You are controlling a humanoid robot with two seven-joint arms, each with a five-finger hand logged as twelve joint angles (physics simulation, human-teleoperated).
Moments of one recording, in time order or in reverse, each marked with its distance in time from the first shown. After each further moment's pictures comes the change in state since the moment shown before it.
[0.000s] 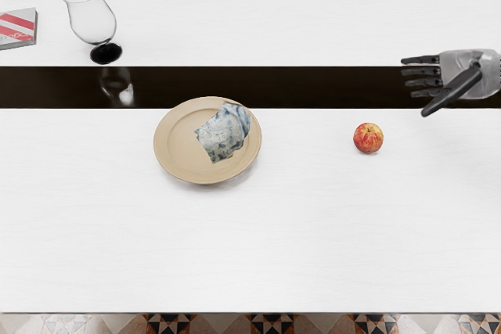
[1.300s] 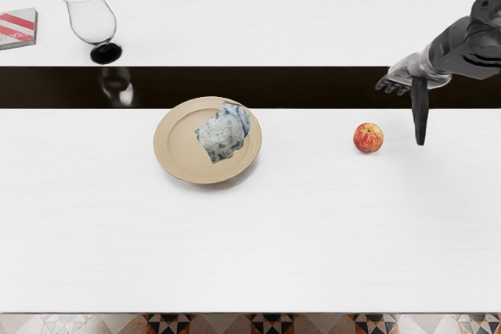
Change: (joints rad) left arm 0.017 0.000 -0.002 0.000 0.000 0.000 0.000; right arm 0.451 0.249 -0.621 0.198 -0.443 -0.116 -0.113
